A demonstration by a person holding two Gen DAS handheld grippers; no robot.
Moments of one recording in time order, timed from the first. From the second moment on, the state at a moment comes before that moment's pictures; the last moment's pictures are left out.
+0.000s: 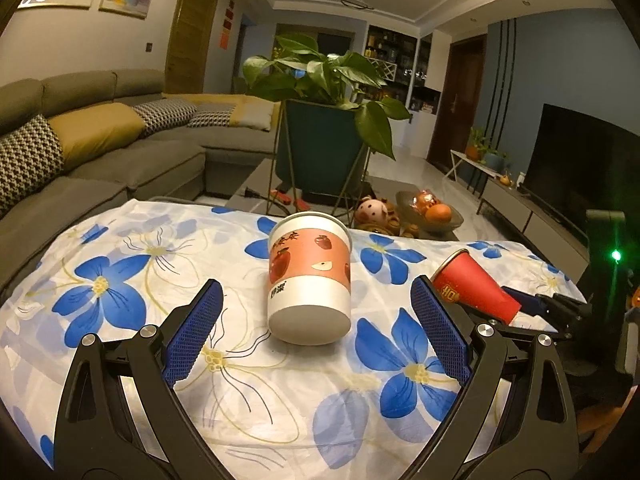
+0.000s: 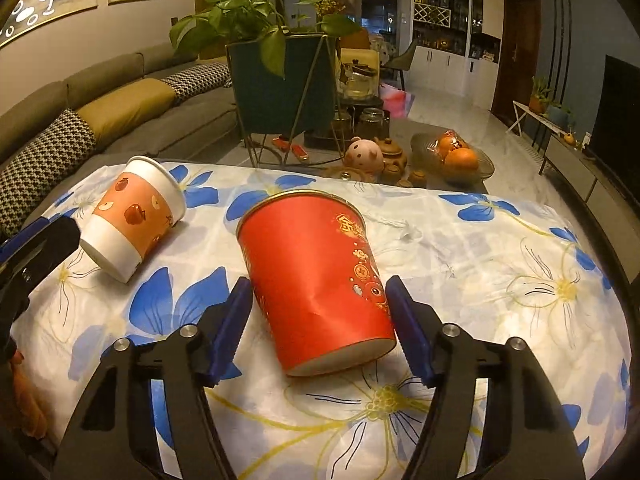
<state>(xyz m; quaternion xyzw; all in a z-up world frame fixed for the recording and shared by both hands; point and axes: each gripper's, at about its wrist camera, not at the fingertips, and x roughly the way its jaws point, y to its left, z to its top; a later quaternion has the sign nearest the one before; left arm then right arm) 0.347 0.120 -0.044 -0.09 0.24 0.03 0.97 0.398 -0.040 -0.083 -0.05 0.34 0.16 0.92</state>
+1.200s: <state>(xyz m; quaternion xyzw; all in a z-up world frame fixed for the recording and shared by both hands) 0.369 0.124 -0.061 -0.12 0.29 0.01 0.95 0.388 -0.051 -0.075 -0.02 0.30 0.18 0.94</state>
